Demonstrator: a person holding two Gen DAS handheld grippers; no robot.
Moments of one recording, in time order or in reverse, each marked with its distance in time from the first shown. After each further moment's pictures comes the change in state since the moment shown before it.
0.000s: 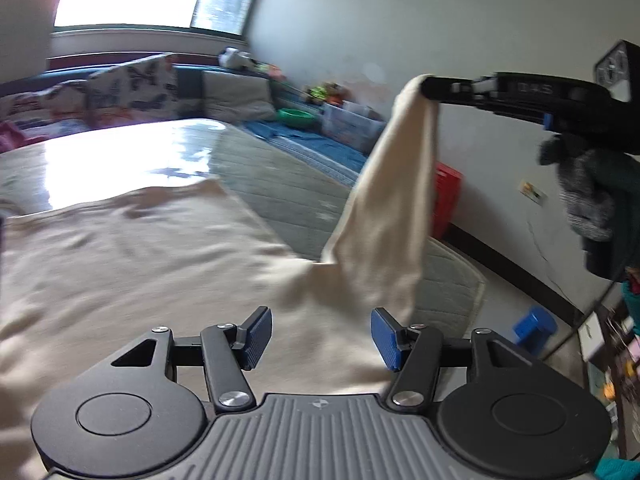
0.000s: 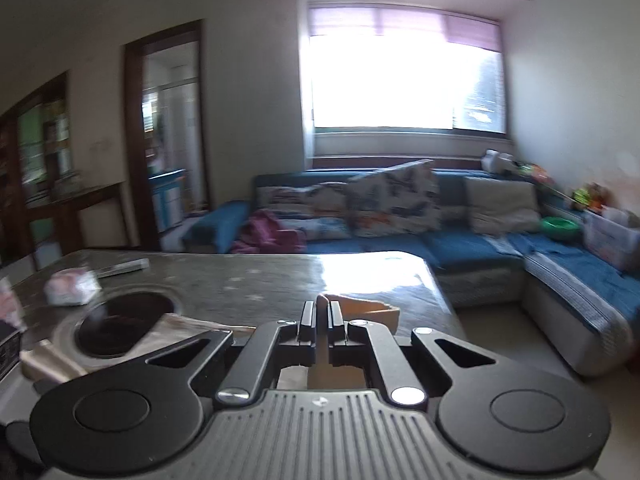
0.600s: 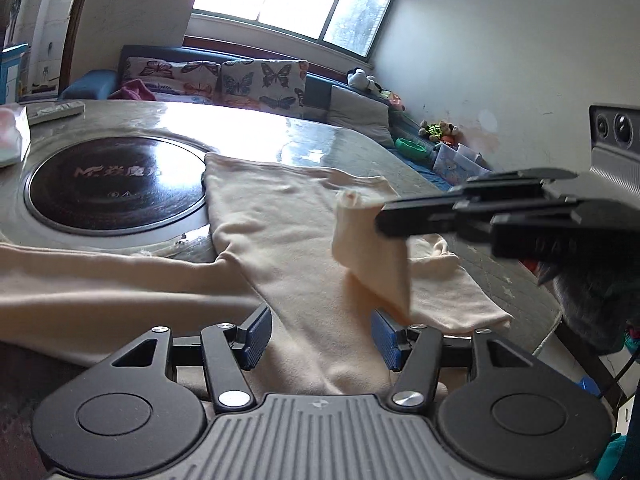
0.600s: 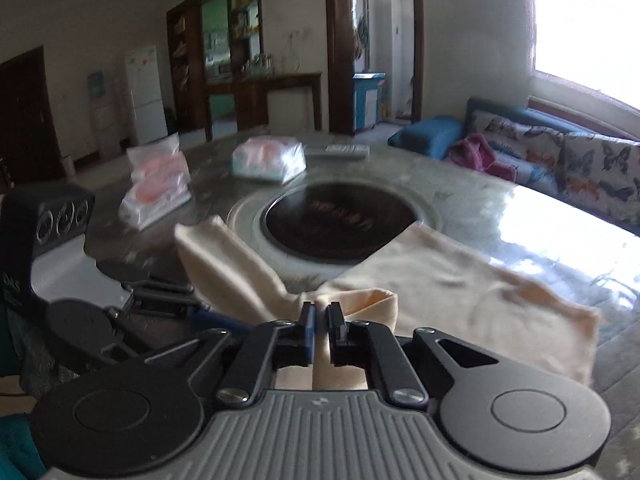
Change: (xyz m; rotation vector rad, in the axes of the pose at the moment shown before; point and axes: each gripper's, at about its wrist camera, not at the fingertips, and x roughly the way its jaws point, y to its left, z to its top) left arm -0.091 0.064 -0.052 -0.234 -0.061 0.227; right arm 0.092 0.184 -0.051 -0.288 0.290 0.528
